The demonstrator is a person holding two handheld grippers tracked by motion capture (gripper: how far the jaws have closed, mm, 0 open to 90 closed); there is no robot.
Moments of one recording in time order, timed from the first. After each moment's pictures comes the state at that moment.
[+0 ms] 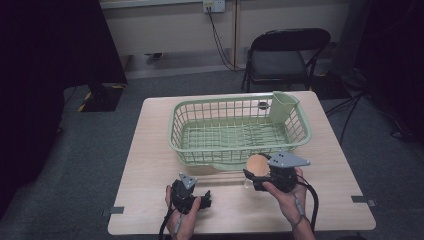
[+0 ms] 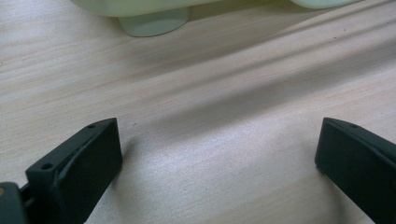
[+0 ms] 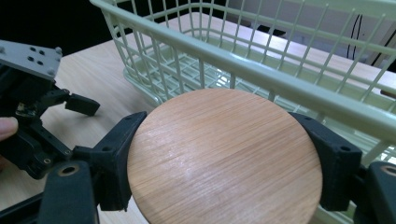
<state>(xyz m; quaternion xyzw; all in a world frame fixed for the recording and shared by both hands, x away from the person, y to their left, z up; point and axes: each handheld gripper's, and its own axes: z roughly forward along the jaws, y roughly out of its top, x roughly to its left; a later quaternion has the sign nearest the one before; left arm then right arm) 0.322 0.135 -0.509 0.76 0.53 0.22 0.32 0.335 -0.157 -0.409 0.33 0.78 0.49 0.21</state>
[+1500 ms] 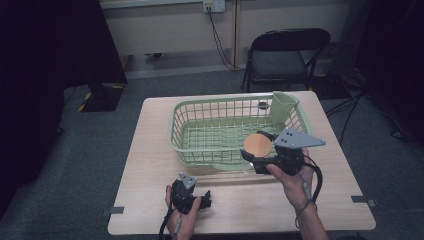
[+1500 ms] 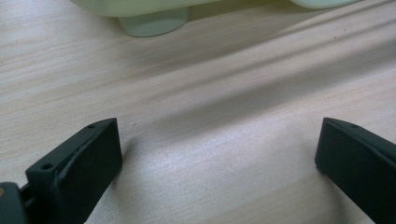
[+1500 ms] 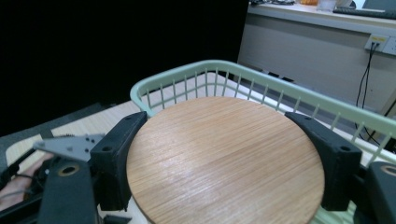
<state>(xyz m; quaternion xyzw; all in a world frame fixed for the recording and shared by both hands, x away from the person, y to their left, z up) 0.322 0.135 -0.509 0.76 0.53 0.22 0.32 0.340 -0.152 -0.325 0.28 0.75 0.56 0.22</state>
